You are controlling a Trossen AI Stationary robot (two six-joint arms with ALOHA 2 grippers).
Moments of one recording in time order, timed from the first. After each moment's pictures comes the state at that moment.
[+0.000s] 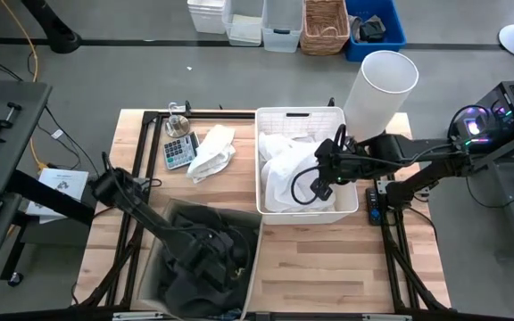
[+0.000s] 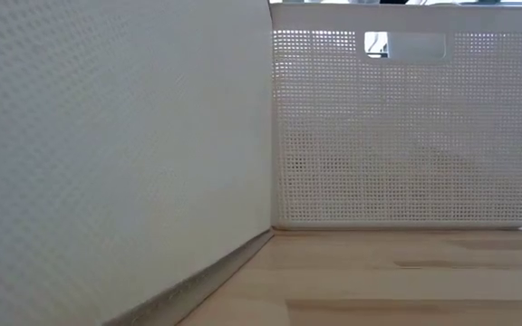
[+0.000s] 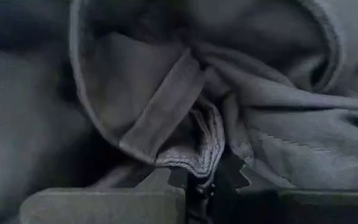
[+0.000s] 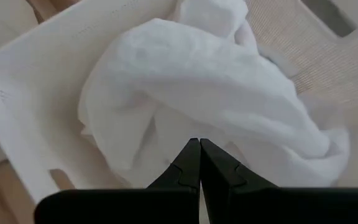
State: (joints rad) left arm -0.64 1.90 1.58 -1.11 -0.08 -1.46; right arm 0.18 1.42 1.64 -1.37 0.42 0.72
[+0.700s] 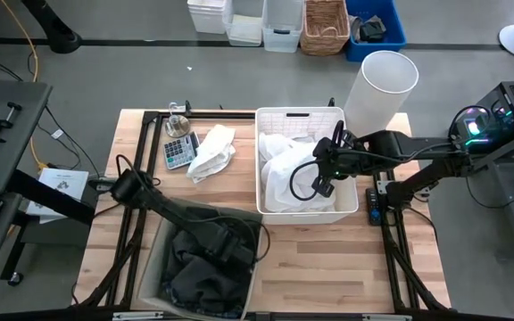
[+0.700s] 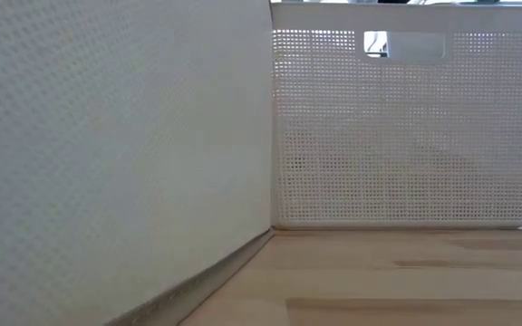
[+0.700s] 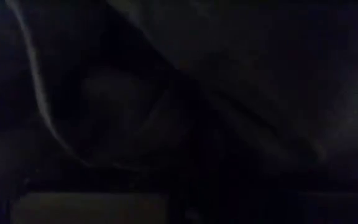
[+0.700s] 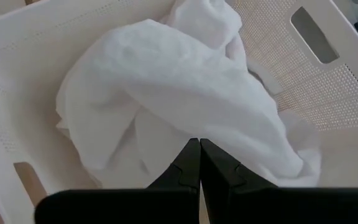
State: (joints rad) left arm -0.48 2.07 1.58 -1.09 0.12 -1.15; right arm 0.14 1.42 1.64 -1.38 0.43 0.54
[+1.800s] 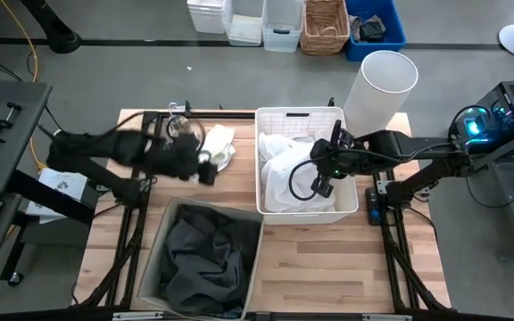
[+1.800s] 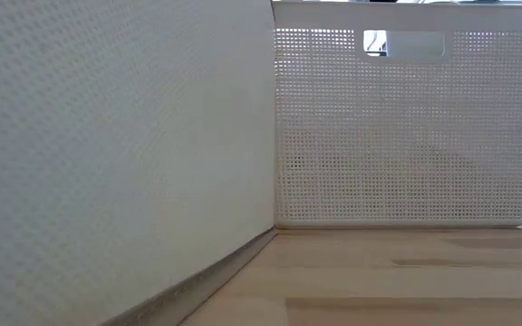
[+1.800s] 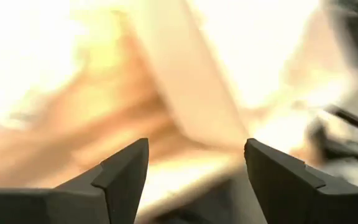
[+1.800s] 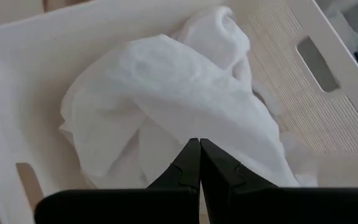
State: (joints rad) left arm -0.21 1.33 1.58 -1.22 -0.37 -1.31; right arm 0.14 1.42 1.64 -1.32 0.44 0.42
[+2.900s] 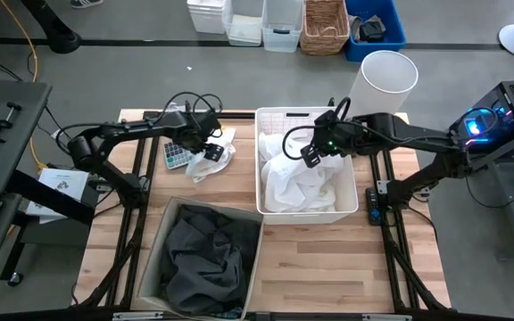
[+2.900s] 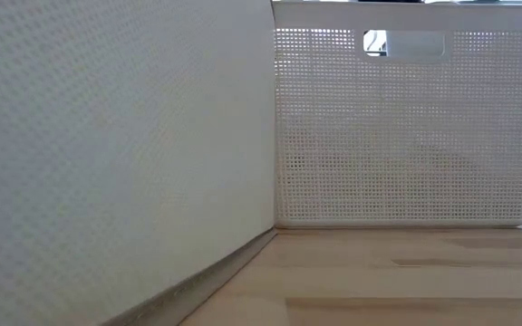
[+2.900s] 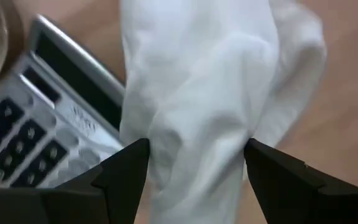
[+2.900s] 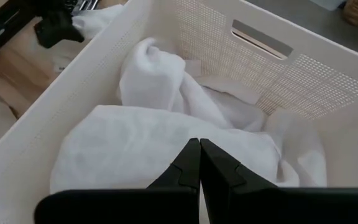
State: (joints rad) left arm 0.57 1.54 1.02 -0.87 -0.10 -0.53; right arm -0.06 1.42 1.64 -1.25 0.43 0.76
